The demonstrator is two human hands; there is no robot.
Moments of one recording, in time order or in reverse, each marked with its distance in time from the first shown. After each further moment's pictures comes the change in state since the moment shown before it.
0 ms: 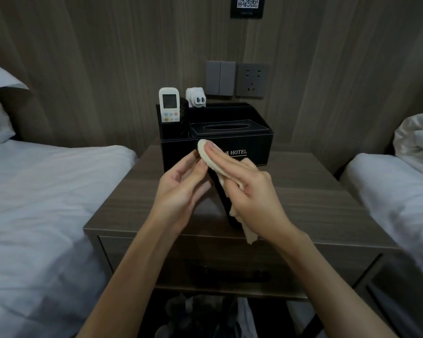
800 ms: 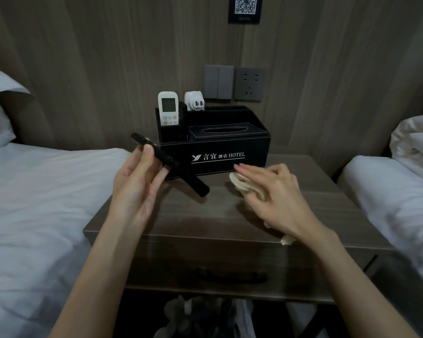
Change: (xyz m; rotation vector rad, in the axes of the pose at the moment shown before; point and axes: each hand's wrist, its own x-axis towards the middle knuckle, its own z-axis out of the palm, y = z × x) left_hand 0.004 0.032 -0.033 -0.286 0.302 0.142; right_hand -0.013 0.034 -0.038 -0.479 -0.119 0.219
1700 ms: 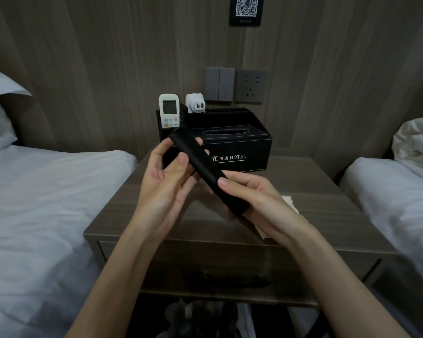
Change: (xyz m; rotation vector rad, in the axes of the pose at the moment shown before) left_hand -0.025 -0.010 0.024 0.023 -0.359 -0.003; right_hand 0.007 -0.046 -0.003 1.244 -0.283 0.246
